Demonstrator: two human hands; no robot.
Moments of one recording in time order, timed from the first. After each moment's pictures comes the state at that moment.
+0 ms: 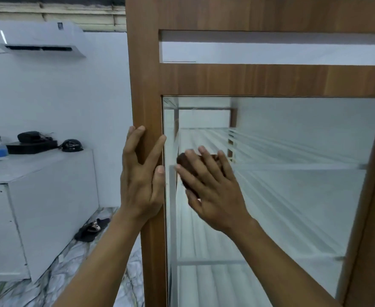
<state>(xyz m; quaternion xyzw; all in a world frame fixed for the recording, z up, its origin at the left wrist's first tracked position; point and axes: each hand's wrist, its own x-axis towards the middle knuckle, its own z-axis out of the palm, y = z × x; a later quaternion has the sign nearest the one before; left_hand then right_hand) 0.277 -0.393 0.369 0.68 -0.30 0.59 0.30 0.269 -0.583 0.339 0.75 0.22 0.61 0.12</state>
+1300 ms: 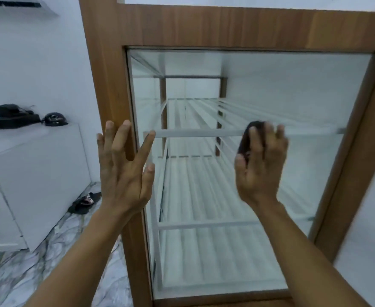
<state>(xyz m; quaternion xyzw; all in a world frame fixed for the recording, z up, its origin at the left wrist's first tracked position) 0.272 -0.406 0.312 0.75 -0.24 0.60 0.15 0.253 -0.686 0.295 0.74 0.04 0.67 -0.07</state>
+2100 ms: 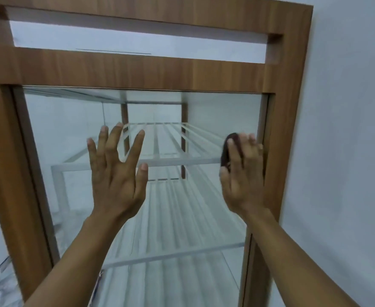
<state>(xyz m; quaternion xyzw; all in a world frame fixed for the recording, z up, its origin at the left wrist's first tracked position) 0.262 -0.571 0.359 0.75 -0.24 0.60 0.16 0.223 -0.836 0.337 0.77 0.10 0.63 -0.02</state>
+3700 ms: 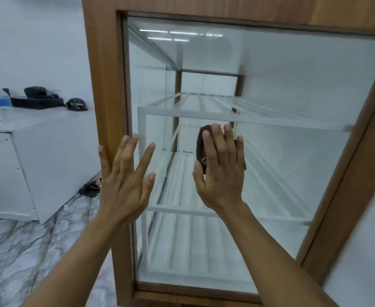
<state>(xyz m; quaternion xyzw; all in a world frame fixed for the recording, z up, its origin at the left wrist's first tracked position) 0.249 -0.429 0.236 0.82 -0.17 0.54 0.05 0.250 -0.650 0.263 0.76 0.18 0.62 -0.07</state>
